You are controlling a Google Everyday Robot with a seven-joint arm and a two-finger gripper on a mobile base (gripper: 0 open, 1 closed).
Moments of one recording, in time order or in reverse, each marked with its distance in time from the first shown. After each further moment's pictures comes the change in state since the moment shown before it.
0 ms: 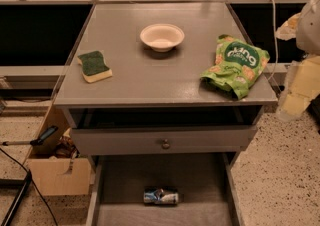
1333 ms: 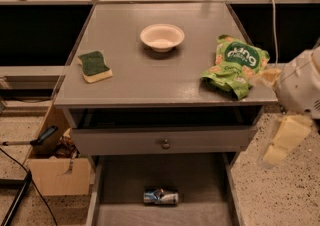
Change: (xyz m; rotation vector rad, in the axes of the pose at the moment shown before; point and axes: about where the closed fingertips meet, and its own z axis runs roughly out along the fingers) arm -0.007 0.063 0.067 -0.143 -0.217 -0.052
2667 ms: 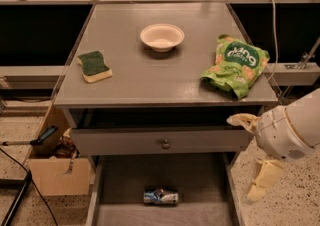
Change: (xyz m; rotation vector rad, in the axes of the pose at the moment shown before) arm 0.027 0.041 0.094 -0.119 -0.160 -0.062
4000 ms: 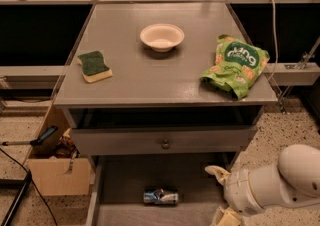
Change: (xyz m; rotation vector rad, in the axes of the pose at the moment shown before) arm 0.052 0.048 0.157 -0.029 -0.163 0.178
